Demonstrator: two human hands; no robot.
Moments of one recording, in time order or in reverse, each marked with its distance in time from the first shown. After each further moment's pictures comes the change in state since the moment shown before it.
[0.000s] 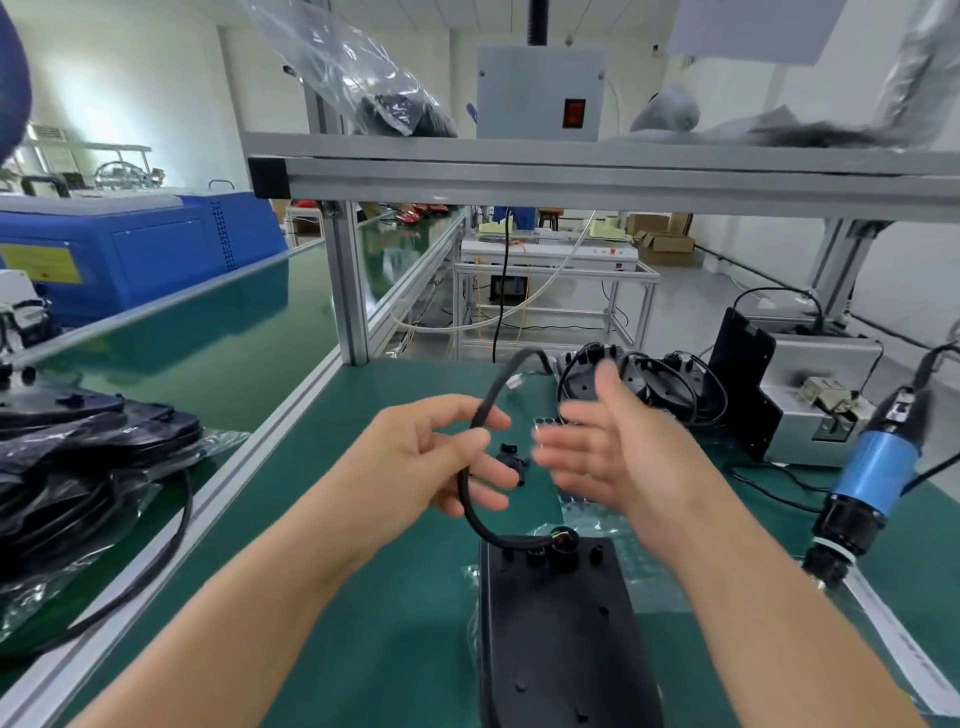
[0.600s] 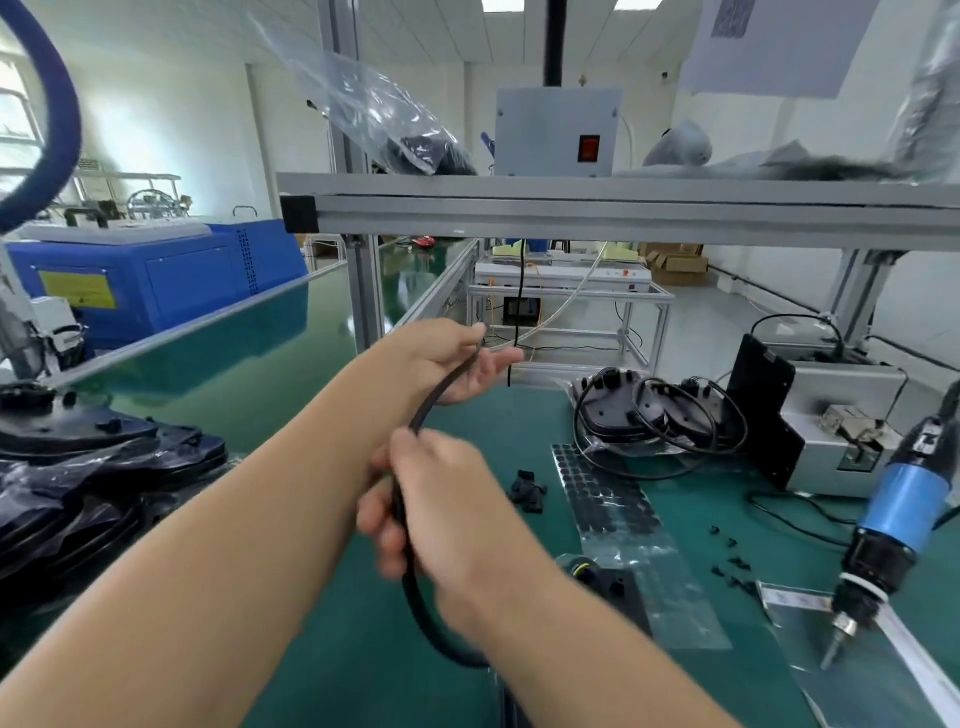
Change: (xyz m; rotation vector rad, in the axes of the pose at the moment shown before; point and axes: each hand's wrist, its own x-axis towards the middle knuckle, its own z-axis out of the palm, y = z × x) left_hand 0.125 0.042 -0.040 -0.638 0.138 -0.545; right_hand -0.049 -0.002 0.125 0.011 -0.372 -0.077
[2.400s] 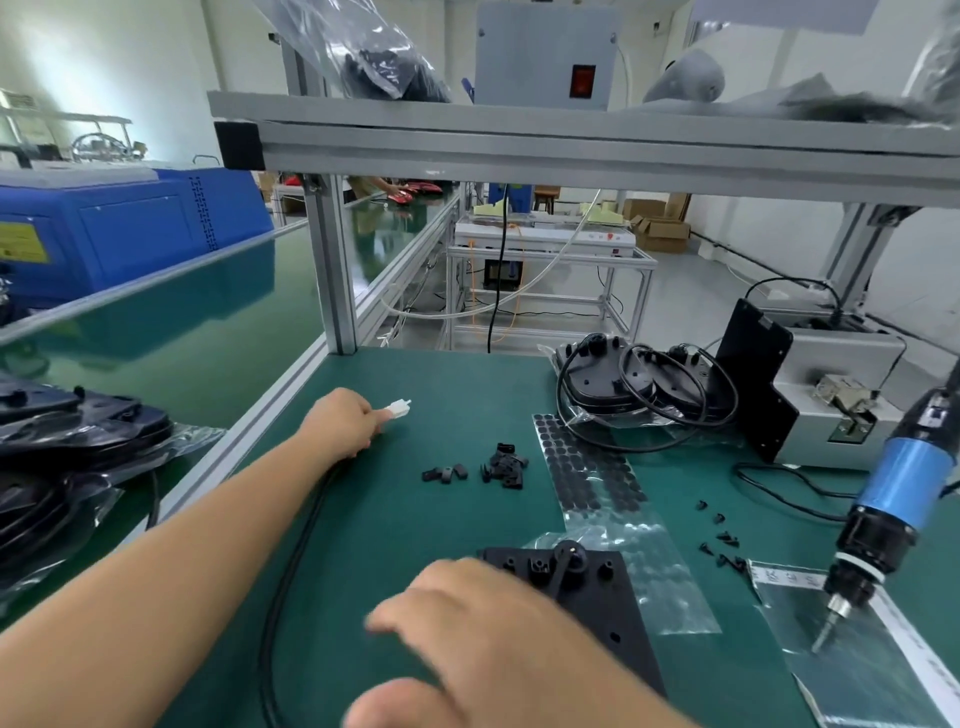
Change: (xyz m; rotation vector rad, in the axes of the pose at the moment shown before) left_hand 0.079 -0.077 -0.130 1.234 0.541 0.180; right_hand -0.037 0.057 -0.072 -1.251 -0.378 -0.429
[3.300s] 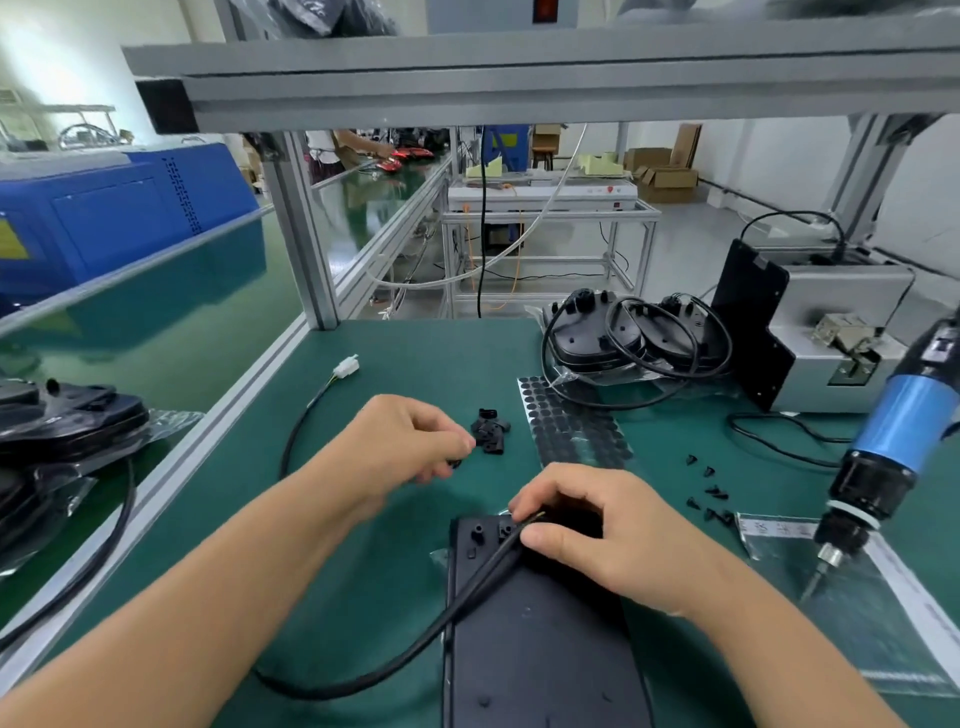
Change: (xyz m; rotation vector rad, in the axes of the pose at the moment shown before) left_hand -0.114 0.068 0.025 -0.478 -0.256 0.129; right_hand -0.034 0.115 -0.020 0.419 0.234 0.244
